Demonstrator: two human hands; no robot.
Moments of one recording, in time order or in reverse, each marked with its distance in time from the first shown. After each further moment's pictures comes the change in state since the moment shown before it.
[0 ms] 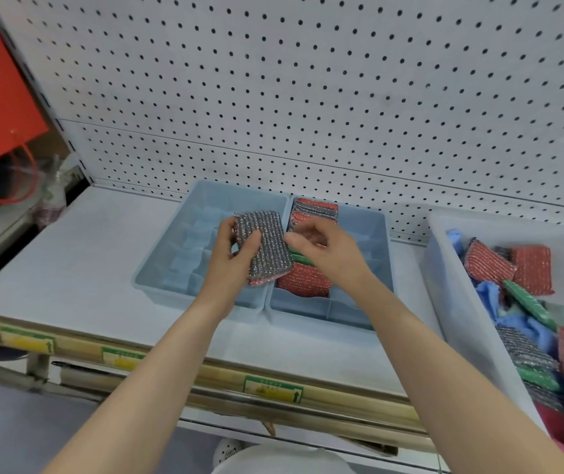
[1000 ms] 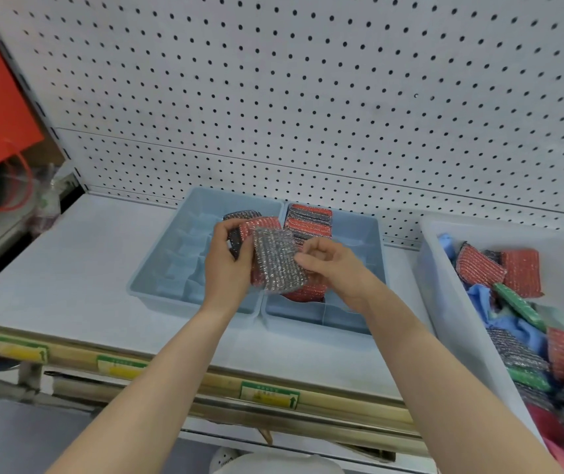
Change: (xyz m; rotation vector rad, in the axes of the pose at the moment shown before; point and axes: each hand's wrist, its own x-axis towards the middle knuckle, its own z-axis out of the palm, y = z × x) left_hand 0.002 0.000 0.008 0.278 0.154 0.250; right_hand -0.011 0.015 -0.012 0.565 -0.249 0.284
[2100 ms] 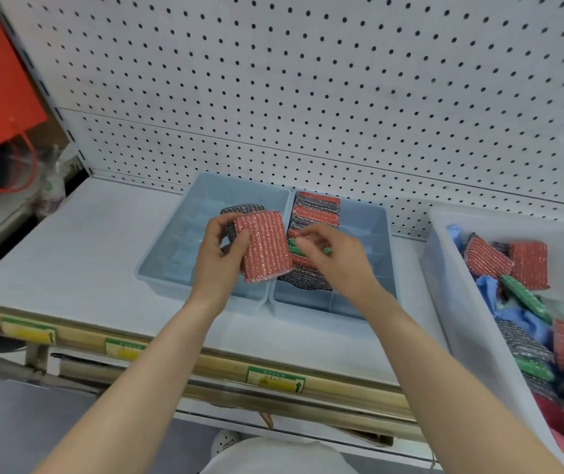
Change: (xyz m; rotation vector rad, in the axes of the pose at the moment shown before) left_hand -0.007 -0.006 -0.027 -0.189 -0.086 -0.146; right_hand -0.004 0.002 0.019 -0.766 0.290 -0.314
